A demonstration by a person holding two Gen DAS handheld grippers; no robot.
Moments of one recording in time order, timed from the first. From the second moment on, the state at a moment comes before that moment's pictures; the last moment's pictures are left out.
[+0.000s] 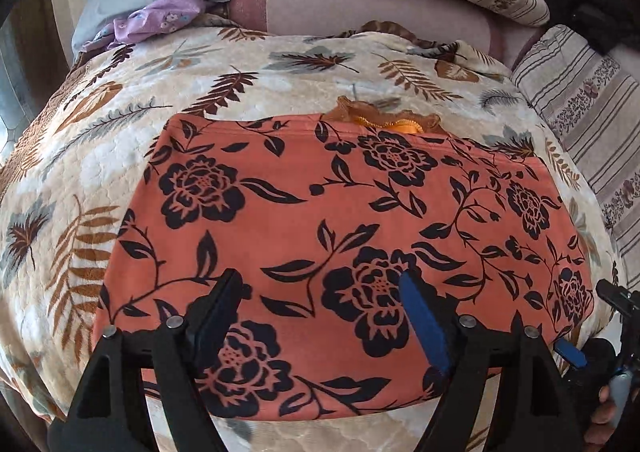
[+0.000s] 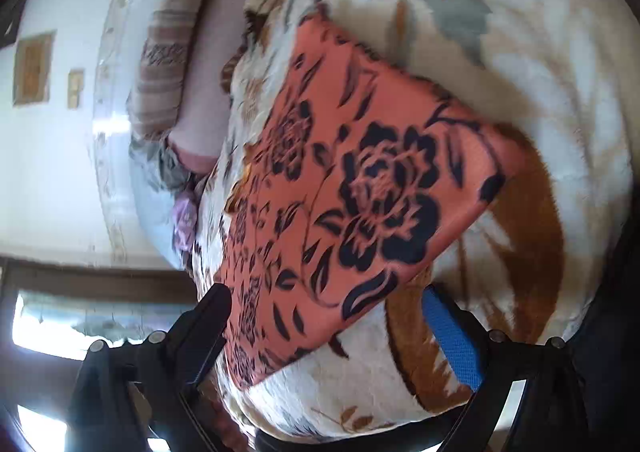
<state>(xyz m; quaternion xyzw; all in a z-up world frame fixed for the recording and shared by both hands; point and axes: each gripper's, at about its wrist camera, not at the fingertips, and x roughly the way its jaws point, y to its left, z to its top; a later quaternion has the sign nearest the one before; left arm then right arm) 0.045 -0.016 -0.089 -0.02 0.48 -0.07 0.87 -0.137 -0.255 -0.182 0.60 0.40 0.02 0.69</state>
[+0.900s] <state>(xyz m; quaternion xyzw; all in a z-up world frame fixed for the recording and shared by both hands) 0.068 -0.045 -0.124 0.06 0.50 -0.02 0.87 -0.076 -0.263 -0.131 0.43 0.43 -0.02 0.80</state>
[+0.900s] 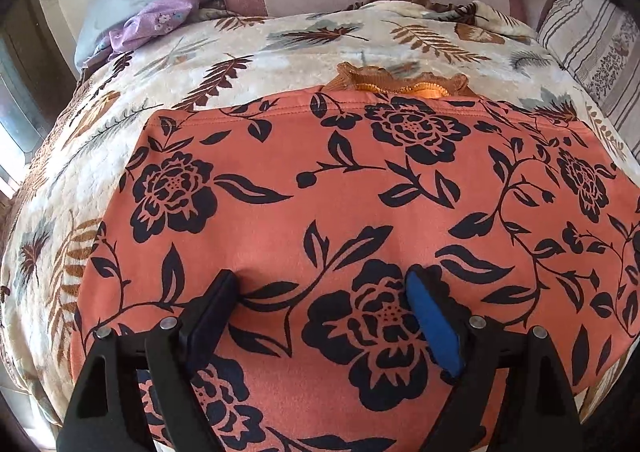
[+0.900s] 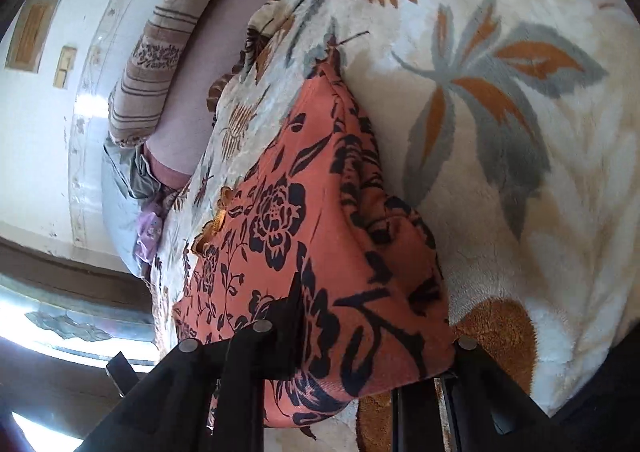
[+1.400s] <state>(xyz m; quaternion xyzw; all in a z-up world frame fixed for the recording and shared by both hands) 0.117 0.037 -0.056 -0.30 0.49 -0.23 0.78 -0.052 -0.109 -0.019 0.18 0.37 0.08 0.91</state>
